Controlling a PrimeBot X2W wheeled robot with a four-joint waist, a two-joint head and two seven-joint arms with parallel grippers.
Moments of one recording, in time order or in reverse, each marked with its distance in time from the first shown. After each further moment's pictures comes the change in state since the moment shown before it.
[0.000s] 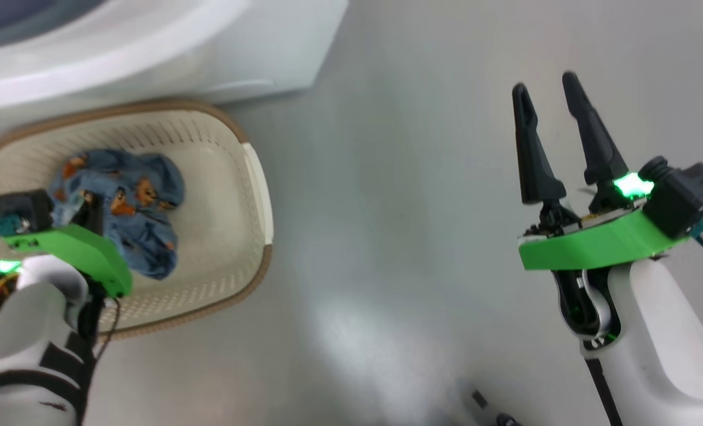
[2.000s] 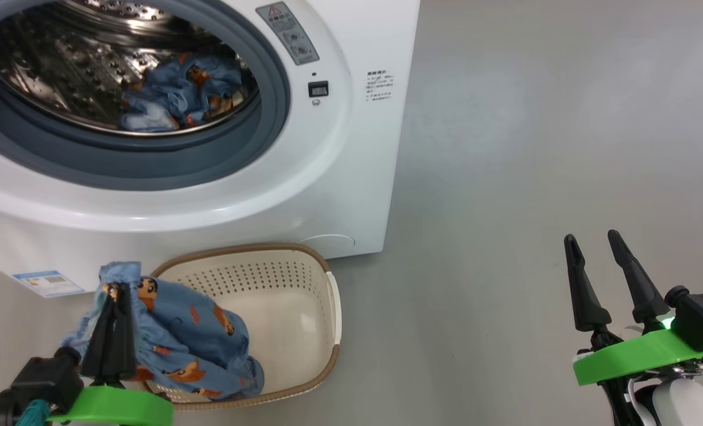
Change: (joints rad) left arm 0.791 -0.142 0.291 -1.027 0.206 0.026 -0.085; right arm 0.365 -0.090 -0.100 0.049 0.001 0.000 0.000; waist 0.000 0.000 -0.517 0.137
